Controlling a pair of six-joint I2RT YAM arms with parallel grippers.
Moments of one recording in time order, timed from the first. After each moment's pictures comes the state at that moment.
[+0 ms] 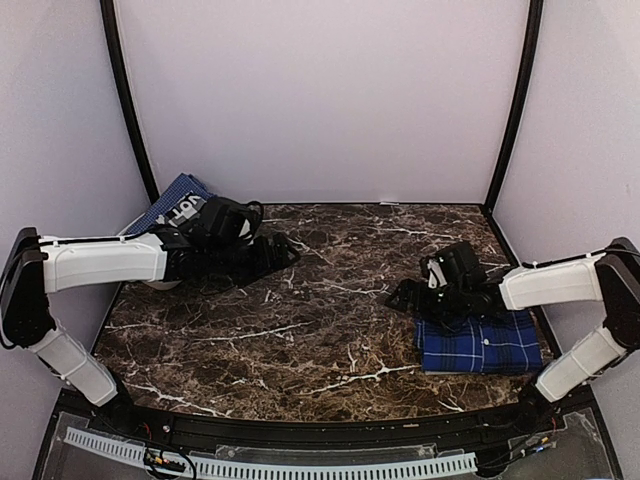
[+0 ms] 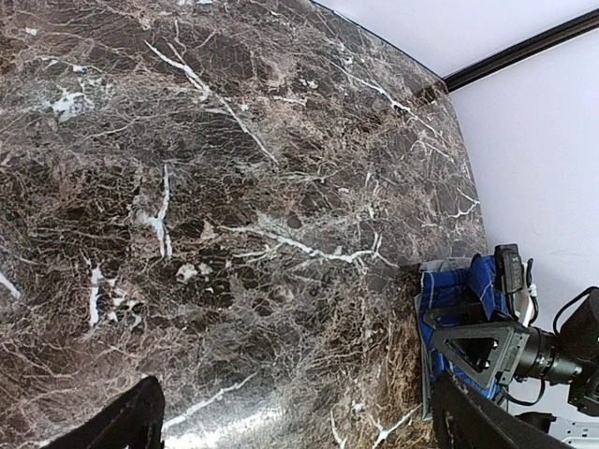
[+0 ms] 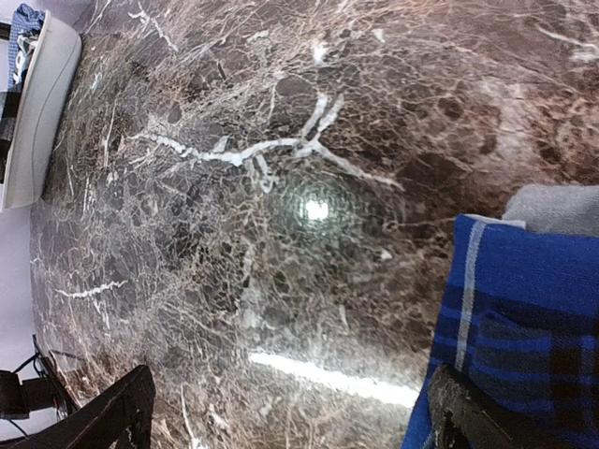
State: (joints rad) left arm -0.73 1.52 1.03 -0.19 0.04 -0.85; right arm 0.58 1.47 0.64 0.00 -0.23 0.73
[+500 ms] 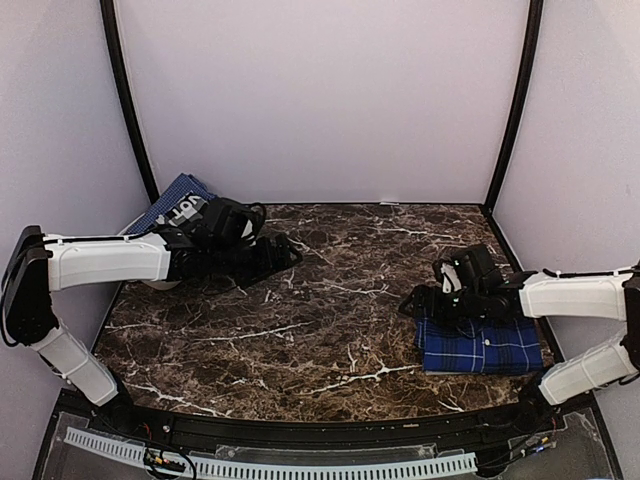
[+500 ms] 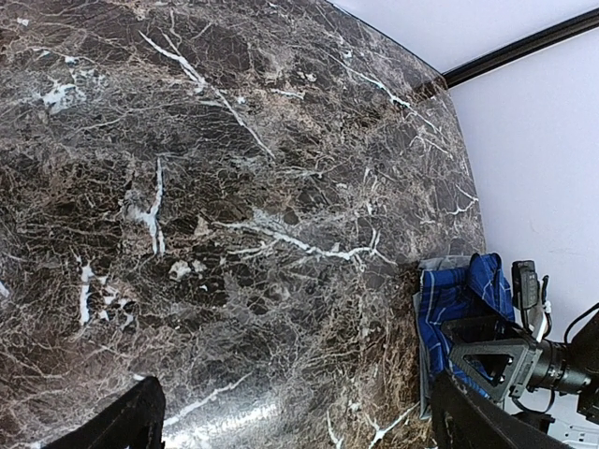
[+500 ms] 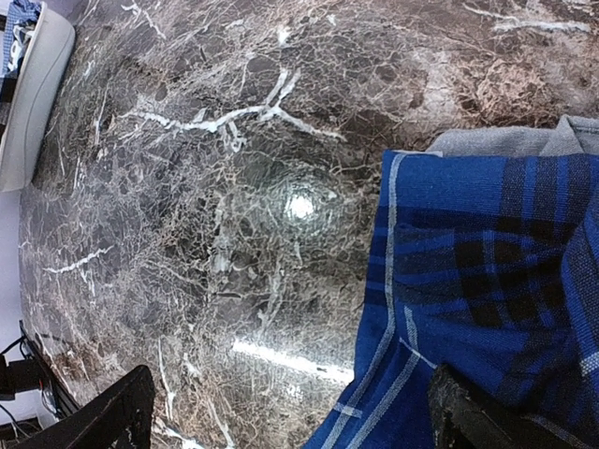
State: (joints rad) left arm -0.73 1.54 1.04 -0.17 0.06 -0.86; right arm 0.55 1.28 0.56 -0.16 -0.22 0.67
